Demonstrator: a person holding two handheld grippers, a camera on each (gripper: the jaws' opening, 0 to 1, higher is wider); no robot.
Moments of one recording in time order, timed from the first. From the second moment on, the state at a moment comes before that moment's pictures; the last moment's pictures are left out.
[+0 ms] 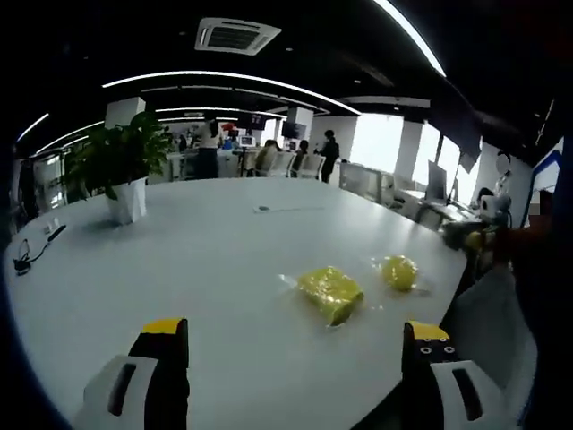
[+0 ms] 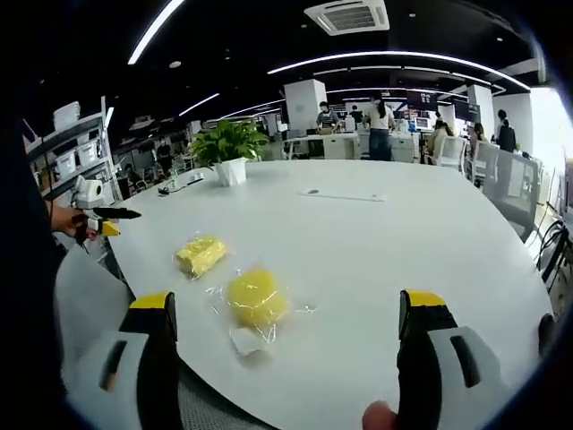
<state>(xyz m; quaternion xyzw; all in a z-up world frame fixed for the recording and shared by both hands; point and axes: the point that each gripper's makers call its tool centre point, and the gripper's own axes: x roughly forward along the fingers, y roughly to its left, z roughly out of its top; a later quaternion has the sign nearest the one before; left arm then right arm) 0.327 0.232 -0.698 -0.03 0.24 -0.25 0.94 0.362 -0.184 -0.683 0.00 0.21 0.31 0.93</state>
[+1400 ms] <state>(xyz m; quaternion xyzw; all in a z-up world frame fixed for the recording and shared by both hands) 0.395 -0.032 -0.712 -0.16 0.40 -0.44 0.78 0.346 -0.194 -0.666 0.01 0.19 0.29 0.94</state>
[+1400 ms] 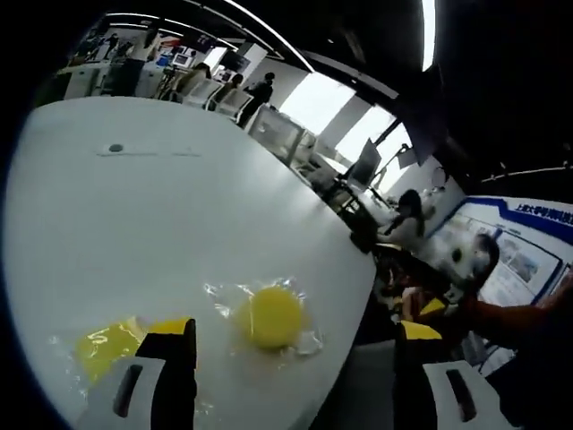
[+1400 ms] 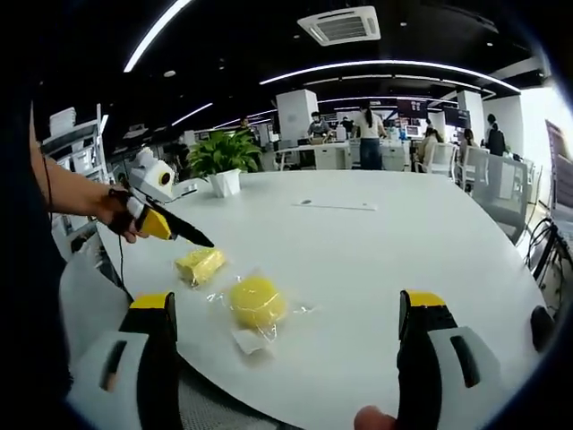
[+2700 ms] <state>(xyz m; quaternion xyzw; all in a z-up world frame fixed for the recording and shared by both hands) 0.390 -0.068 -0.794 -0.18 0.53 -0.36 0.75 0.330 -0.196 -0.678 0.01 0.21 0.30 0.93</state>
